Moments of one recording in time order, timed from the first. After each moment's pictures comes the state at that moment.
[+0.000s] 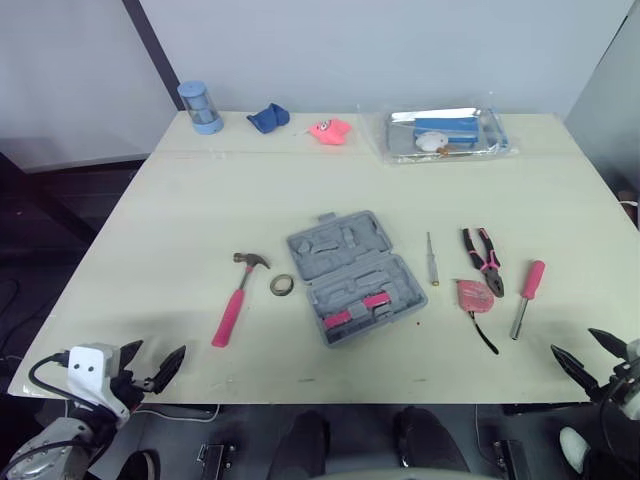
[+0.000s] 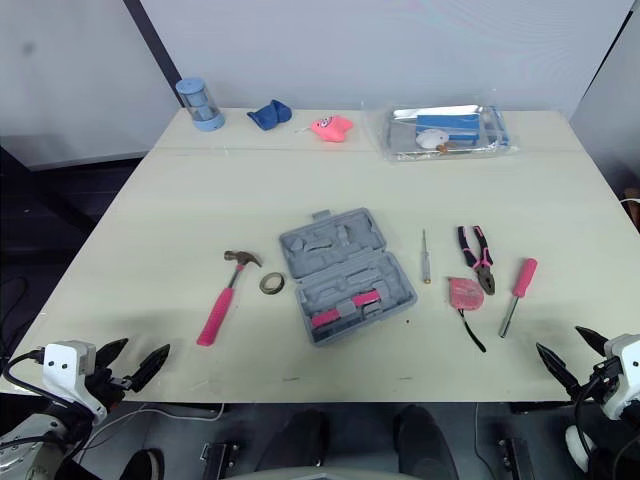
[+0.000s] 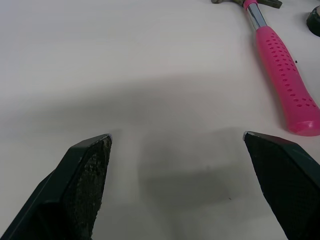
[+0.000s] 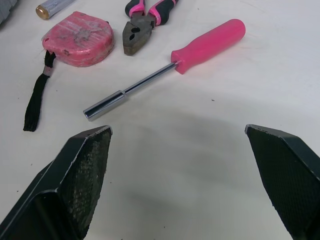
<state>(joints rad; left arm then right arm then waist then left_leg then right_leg) 0.36 0.55 0.52 0.17 -0.43 0.03 -0.75 0.34 -0.60 -0.47 0.22 0.43 -0.11 0.88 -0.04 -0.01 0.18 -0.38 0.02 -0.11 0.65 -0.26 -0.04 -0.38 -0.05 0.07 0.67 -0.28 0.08</state>
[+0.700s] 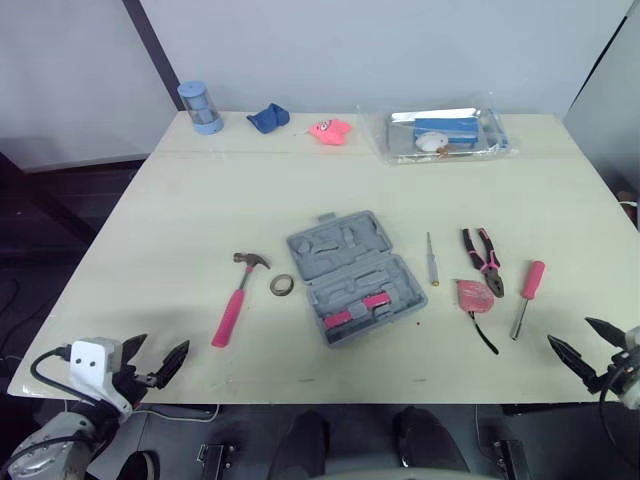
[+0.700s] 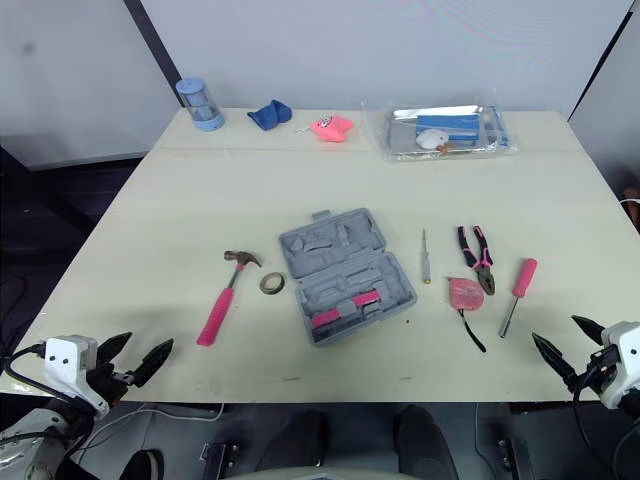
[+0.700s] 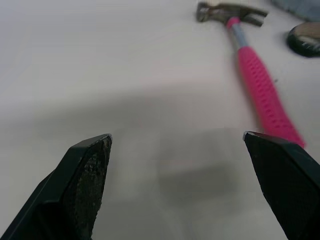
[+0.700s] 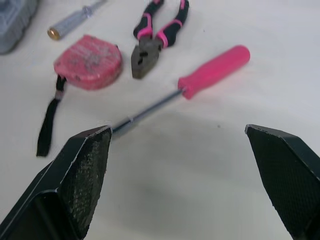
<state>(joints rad) 0.36 0.55 0.52 0.07 -0.47 0.08 -0.77 0.31 -0.63 -0.47 0.08 0.47 0.00 0.86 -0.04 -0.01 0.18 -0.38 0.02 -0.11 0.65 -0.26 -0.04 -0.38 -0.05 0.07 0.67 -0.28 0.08</state>
